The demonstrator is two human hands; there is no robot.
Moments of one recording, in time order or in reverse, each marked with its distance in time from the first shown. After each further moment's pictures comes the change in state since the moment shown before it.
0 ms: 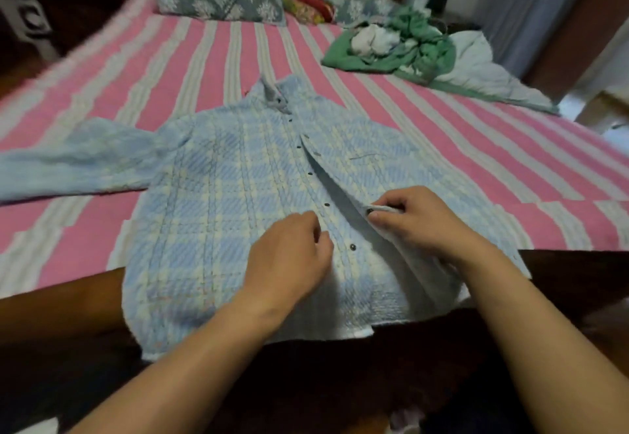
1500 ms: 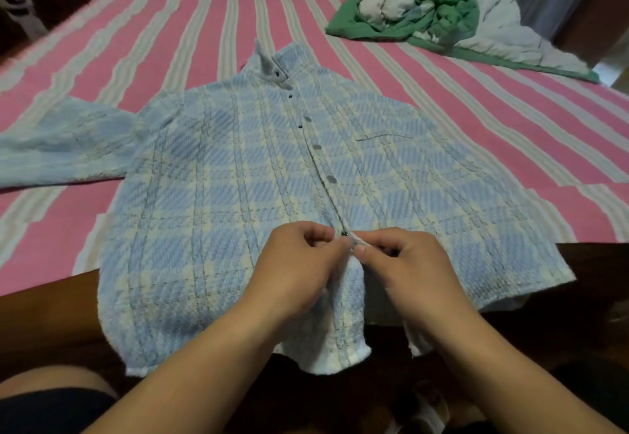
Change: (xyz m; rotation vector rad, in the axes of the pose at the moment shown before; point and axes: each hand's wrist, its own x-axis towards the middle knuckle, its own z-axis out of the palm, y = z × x) left_hand -0.002 0.013 0.013 -0.863 -0.199 -0.463; right_hand -0.040 -0.005 0.071 0.405 0.173 0.204
